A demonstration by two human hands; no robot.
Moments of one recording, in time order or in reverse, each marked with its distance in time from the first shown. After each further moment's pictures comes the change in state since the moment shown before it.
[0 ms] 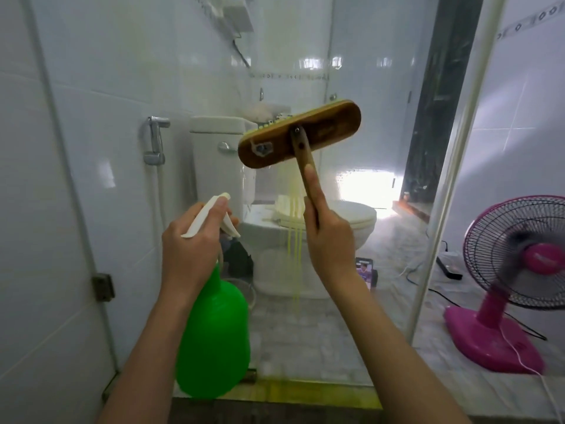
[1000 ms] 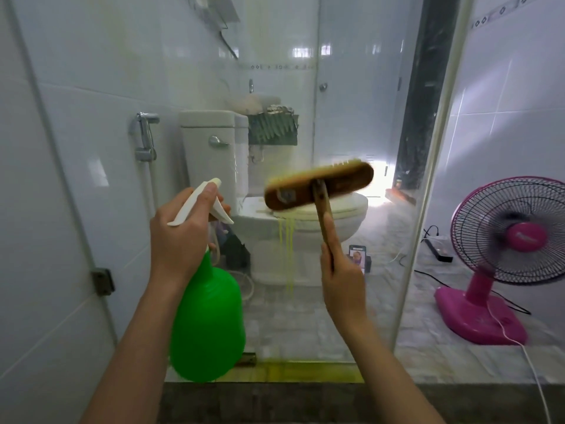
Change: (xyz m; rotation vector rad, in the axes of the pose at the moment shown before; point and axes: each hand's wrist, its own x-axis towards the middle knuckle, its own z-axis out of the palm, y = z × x) left_hand -0.012 0.027 -0.007 -0.033 -0.033 0.045; right_hand -0.094 0.026 -0.025 -0.066 -0.013 0.170
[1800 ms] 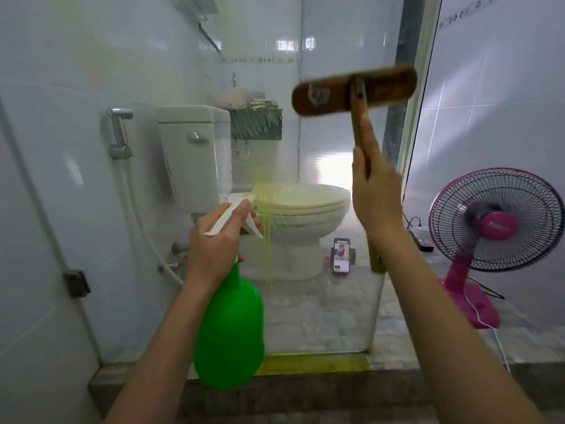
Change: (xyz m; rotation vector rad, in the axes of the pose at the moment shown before) left_hand -0.024 -0.007 0.060 -0.077 -0.172 -0.095; right_hand 0.133 -0.001 -0.081 -0.015 0.103 0.024
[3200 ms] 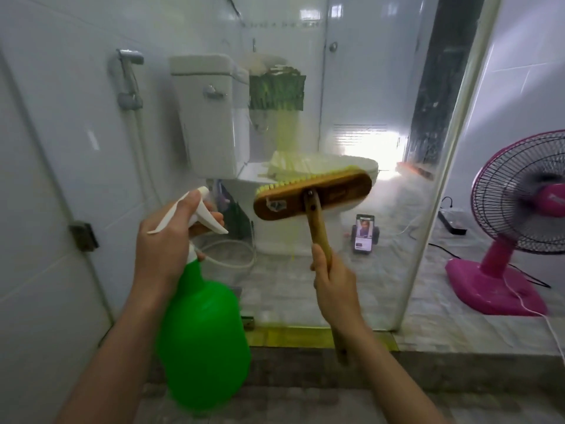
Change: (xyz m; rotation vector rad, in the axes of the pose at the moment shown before) left_hand -0.032 -0.067 -0.061 -0.098 0.178 -0.167; right_hand -0.217 0.028 0.083 0.379 -0.397 0.395
